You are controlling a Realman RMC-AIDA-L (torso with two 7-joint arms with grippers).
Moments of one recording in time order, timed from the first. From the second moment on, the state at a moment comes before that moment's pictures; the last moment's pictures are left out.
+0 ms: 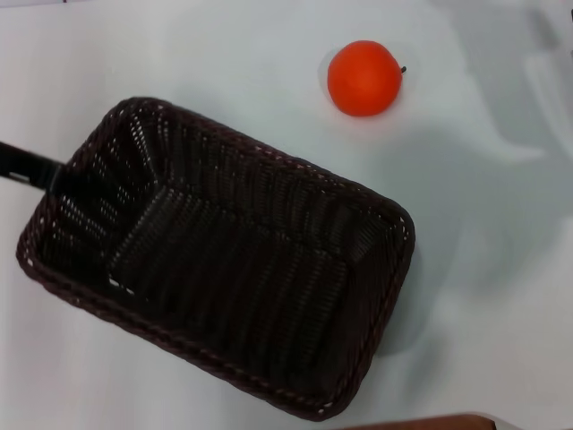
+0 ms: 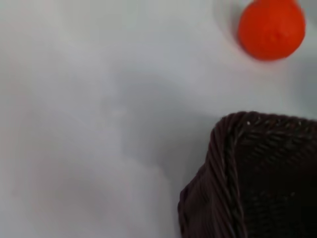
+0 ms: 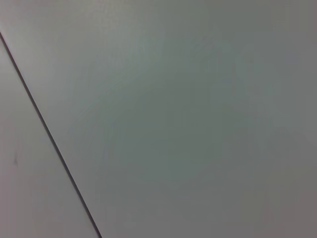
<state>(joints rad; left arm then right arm) -0.58 -2.10 -2.26 -1.32 2.58 -1.78 0.73 0.68 2.09 2.57 0.11 -0.67 1.20 0.79</state>
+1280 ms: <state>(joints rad) -0.48 -2.16 -2.55 -1.28 2.32 -1.61 0.46 0.68 2.09 2.58 0.11 -0.67 1.17 0.79</state>
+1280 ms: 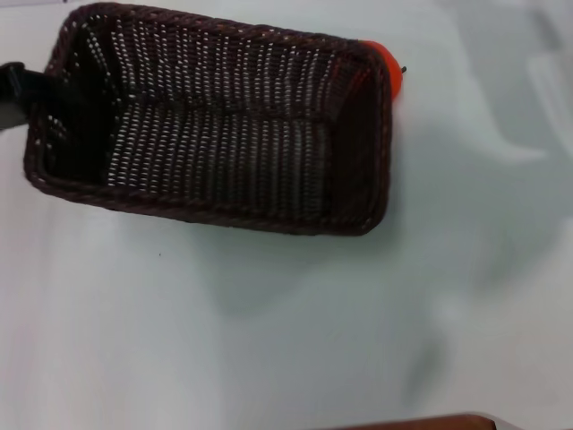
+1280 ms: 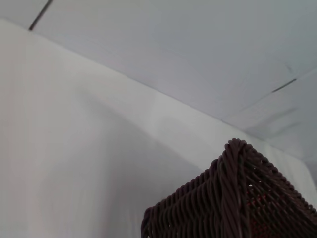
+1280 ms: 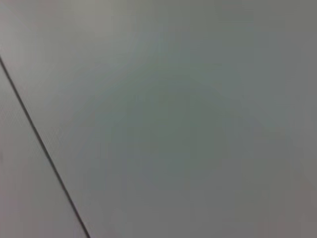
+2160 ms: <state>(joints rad) -0.37 -2.17 -2.38 -1.20 2.17 -1.51 0.41 0.69 2.09 2.58 0.12 -0.67 1.14 0.79</state>
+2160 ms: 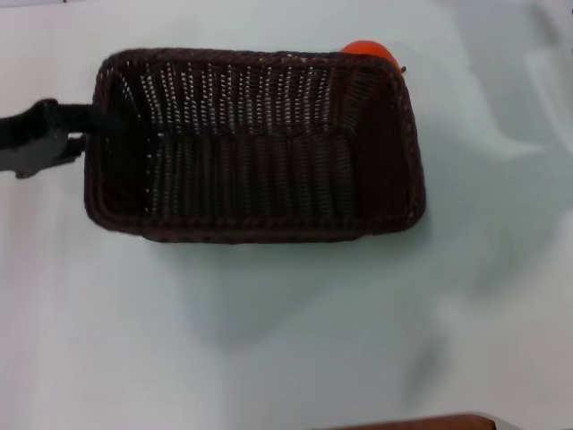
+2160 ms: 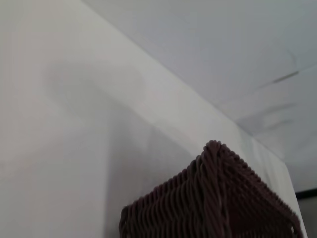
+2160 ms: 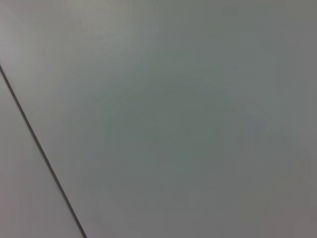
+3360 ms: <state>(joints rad) -0.31 -2.16 -2.70 -0.93 1.58 -1.52 1.53 0.70 1.86 2.01 0.63 -1.51 0.98 1.85</state>
